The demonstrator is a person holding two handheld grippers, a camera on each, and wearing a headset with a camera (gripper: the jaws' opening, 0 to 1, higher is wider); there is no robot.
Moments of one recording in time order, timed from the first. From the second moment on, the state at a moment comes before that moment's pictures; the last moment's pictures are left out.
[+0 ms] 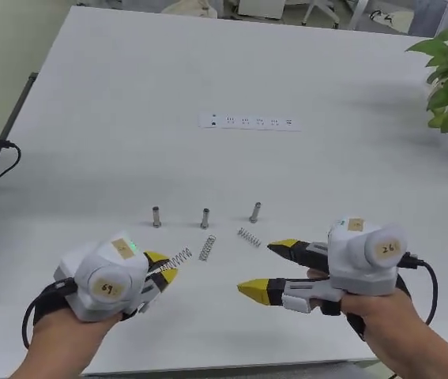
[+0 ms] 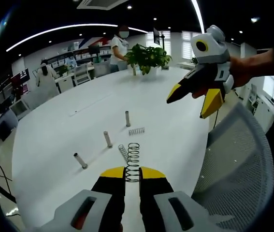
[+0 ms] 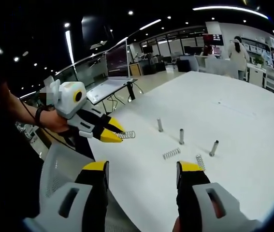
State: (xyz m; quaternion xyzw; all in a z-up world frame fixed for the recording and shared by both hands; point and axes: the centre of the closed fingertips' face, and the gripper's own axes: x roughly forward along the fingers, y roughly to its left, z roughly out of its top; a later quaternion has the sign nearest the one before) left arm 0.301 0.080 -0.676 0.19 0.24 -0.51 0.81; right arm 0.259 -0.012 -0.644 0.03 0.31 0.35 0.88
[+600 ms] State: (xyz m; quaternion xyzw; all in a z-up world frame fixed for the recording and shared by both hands) left arm 0.265 0.041 -0.662 0.23 0.20 -0.57 0.76; right arm 0.255 0.007 -0.652 0.05 0.31 0.39 0.87
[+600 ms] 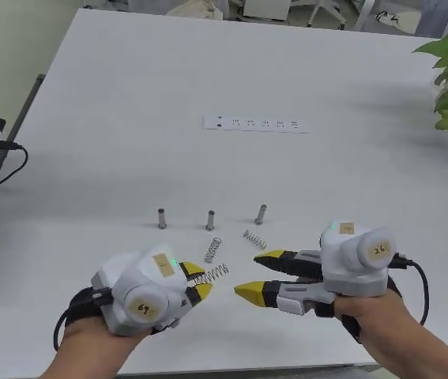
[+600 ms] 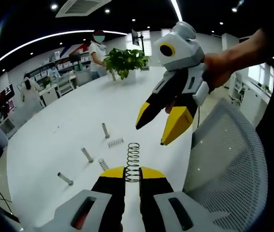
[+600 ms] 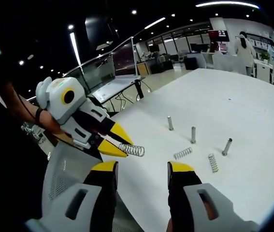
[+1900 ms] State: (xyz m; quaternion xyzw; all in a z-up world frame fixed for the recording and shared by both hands) left arm 0.242 0.018 -0.668 0.30 0.17 -0.63 0.70; right arm 0.237 0.016 -0.653 0.06 0.33 0.44 0.83
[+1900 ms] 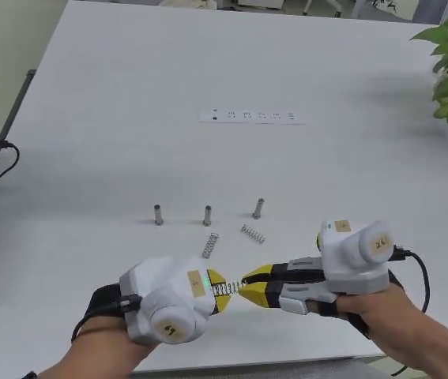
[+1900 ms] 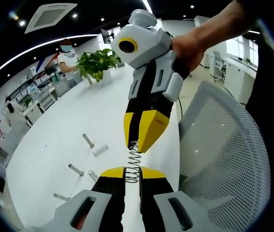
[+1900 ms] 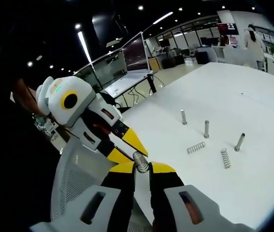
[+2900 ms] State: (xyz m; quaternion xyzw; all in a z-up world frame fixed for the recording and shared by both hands) left arm 0.241 -0.005 -0.665 0.28 0.16 -0.63 0.70; right arm 0.237 0.017 -0.636 -0.04 0.33 0.45 0.82
